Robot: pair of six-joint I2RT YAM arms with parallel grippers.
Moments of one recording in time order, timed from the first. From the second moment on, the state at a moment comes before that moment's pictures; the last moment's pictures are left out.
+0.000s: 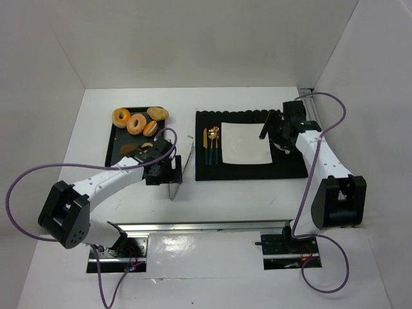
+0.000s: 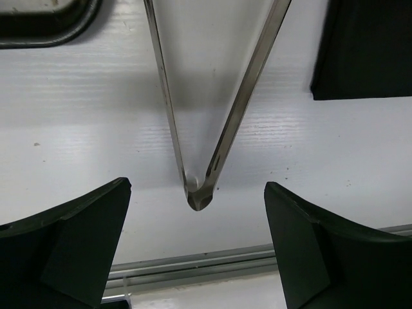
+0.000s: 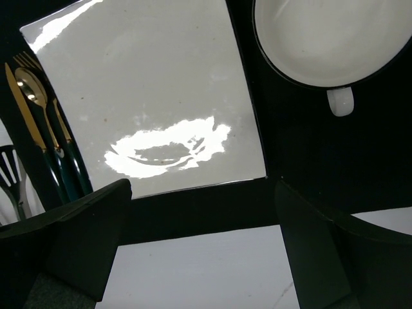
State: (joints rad) left arm -0.56 1.37 0.92 -0.68 -0.08 -0.63; right arm 0.05 1.46 1.16 -0.62 0.02 0.46
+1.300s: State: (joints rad) left arm -0.57 1.81 1.15 -0.53 -0.25 -0.60; right arm 0.05 1.45 1.13 -0.58 -0.06 0.47
